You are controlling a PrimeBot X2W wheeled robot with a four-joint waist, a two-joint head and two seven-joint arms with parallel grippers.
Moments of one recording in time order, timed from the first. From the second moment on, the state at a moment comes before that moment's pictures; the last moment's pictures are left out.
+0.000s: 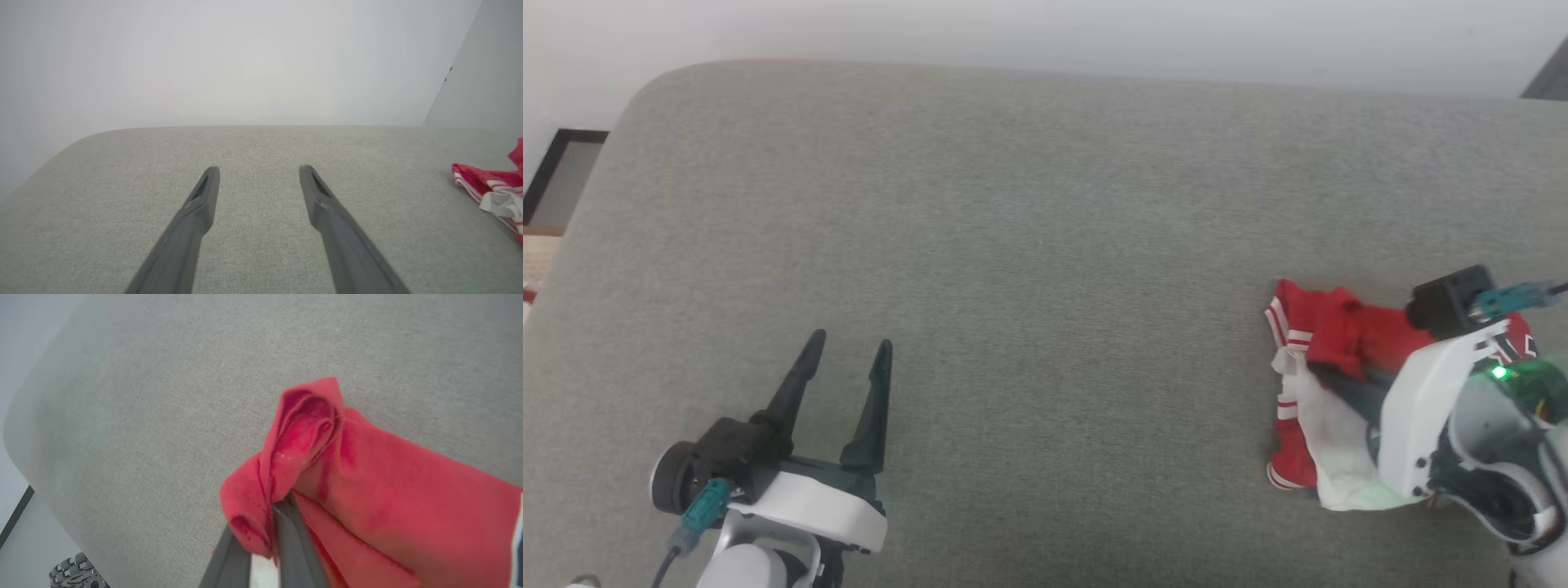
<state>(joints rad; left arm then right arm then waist) -0.10 0.16 -0.07 0.14 -0.23 -0.13 -0.26 -0.27 -0.49 0.25 0.00 0.76 0.13 0.63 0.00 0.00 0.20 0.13</state>
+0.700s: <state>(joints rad) -0.10 0.18 -0.03 0.17 -0.24 -0.13 -0.26 -0.35 -0.50 0.40 0.19 0.77 0.13 0.44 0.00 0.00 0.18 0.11</state>
